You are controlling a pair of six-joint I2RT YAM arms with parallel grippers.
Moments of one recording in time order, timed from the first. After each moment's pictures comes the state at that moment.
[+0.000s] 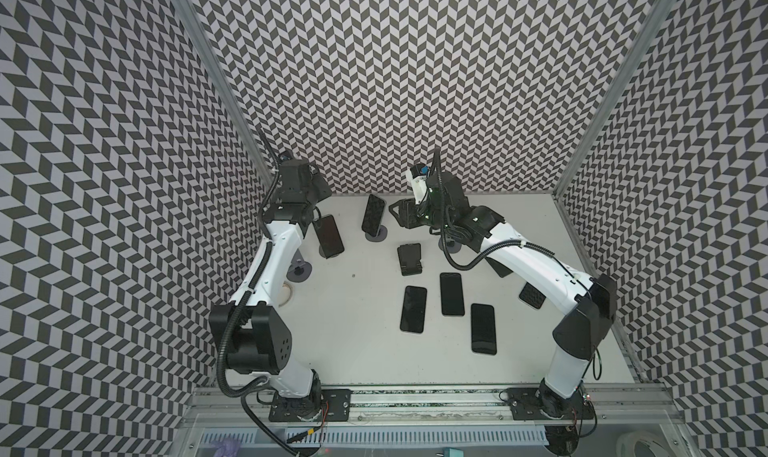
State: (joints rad) left arm -0.07 1.63 1.55 -0.37 -0.11 -0.47; right arm 0.71 1.83 1.80 -0.42 -0.09 0.42
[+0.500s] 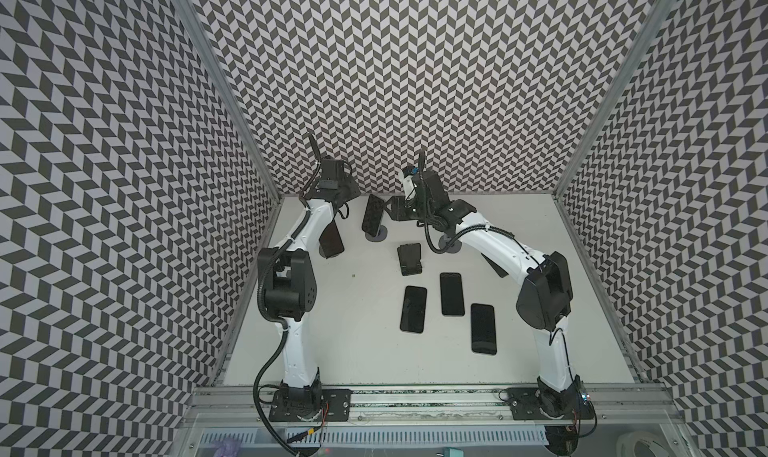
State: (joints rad) left arm -0.12 2.06 1.87 -0.39 -0.01 -0.47; right arm 0.65 2.11 2.00 -0.38 -0.16 0.49
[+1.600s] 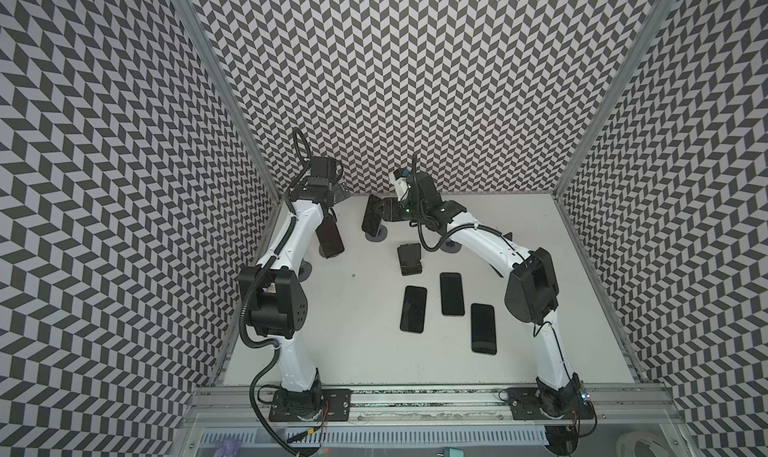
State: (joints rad) left arm -0.12 1.86 1.79 -0.68 -0.35 -0.50; right arm 0.66 2.20 2.05 -0.34 -0.28 0.50
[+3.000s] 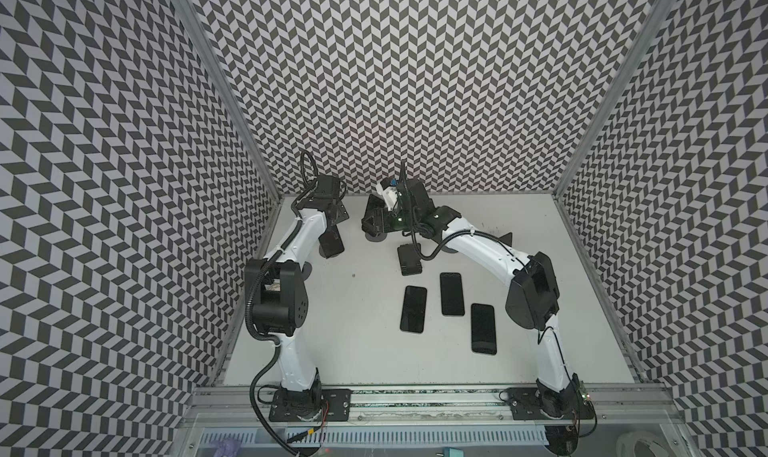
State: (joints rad) left arm -0.12 1.89 1.63 -0.68 -0.40 -0.52; right arm 0.73 2.16 2.03 -0.37 -0.38 0.52
